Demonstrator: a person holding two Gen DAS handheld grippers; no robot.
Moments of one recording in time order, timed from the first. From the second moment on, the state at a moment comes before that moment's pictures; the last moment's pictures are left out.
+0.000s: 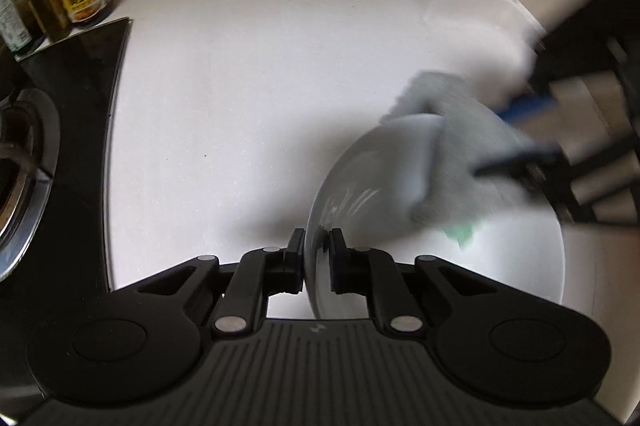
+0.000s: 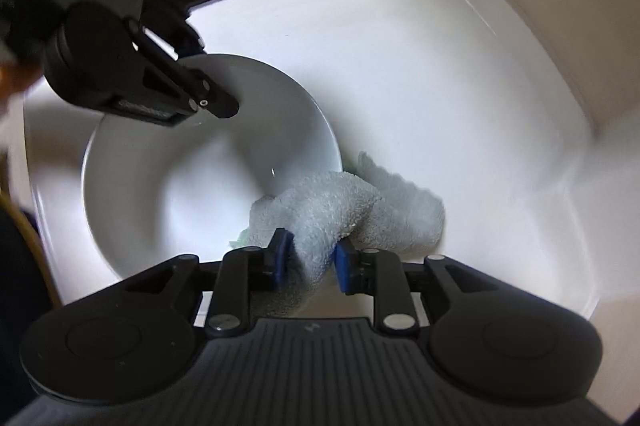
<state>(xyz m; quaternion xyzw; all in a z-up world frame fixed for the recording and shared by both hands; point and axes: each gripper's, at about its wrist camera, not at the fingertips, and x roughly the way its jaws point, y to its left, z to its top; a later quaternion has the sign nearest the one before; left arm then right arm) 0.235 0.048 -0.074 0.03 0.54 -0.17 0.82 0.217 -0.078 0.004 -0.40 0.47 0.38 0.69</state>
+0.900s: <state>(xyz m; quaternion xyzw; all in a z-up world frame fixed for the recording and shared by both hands) 0.235 0.057 -0.087 -0.04 0.58 -0.17 0.80 0.247 -0.099 -0.008 -0.21 0.56 0.31 0.74</state>
